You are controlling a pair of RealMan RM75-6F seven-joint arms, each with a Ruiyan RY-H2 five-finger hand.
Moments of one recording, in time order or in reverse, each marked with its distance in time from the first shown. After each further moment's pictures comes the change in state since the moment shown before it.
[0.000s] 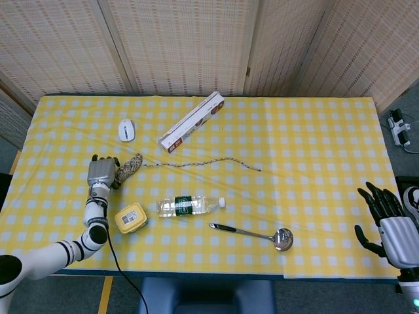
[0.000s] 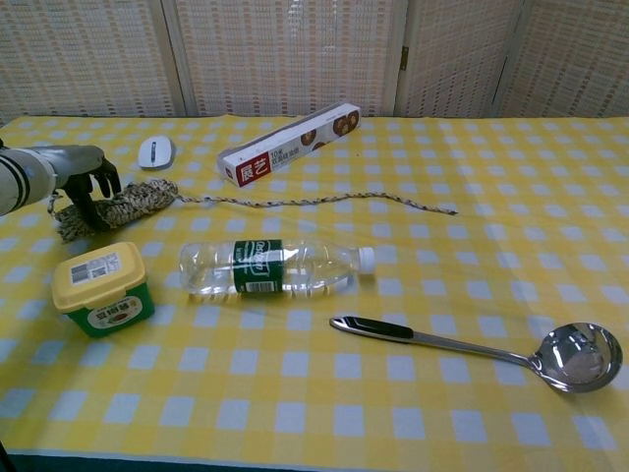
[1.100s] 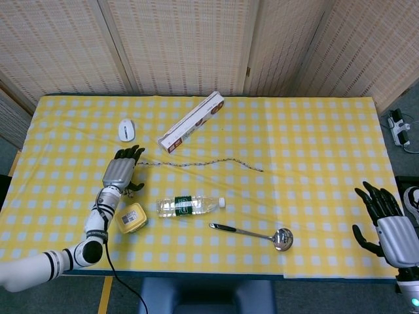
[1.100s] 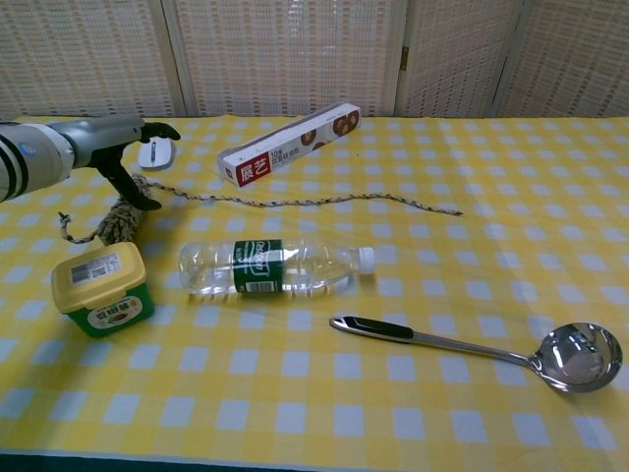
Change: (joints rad) left arm 0.060 0.105 -0.038 -0.284 0.280 0.034 -0.195; right arm 0.006 -0.002 -0.002 0.006 -0.012 0.004 0.008
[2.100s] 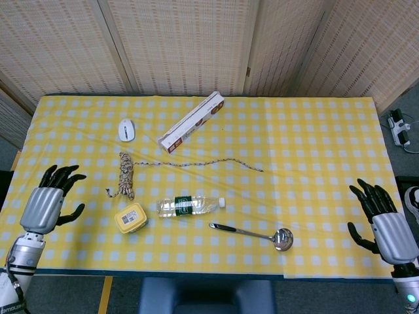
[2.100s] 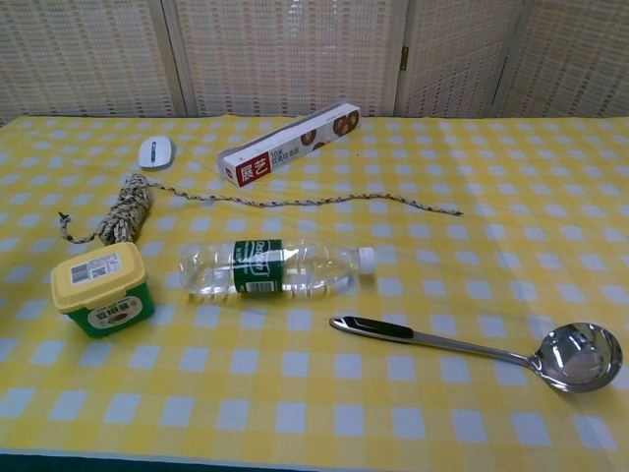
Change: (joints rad) left arm 0.516 0.448 0.080 -0.411 0.747 0.327 -0.392; right arm 0.021 -0.007 0.011 -0.006 -0.014 -0.013 -0.005
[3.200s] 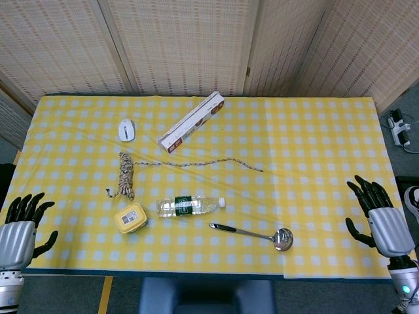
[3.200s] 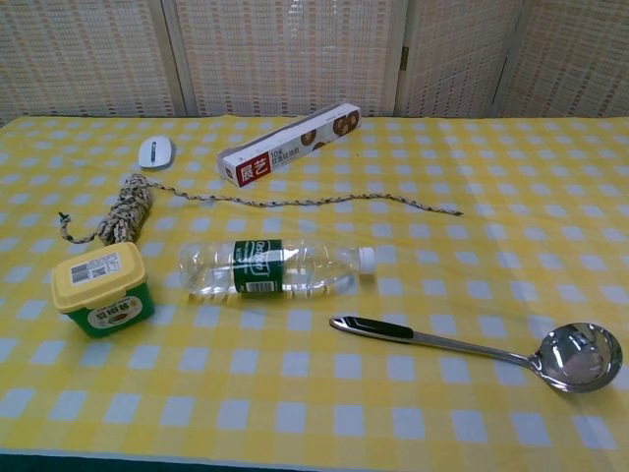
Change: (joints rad) left arm 0.239 -0.042 0.133 -0.003 0.054 0.282 0.134; right arm 0.023 -0.011 0.025 0.005 0.056 -0.065 -0.010
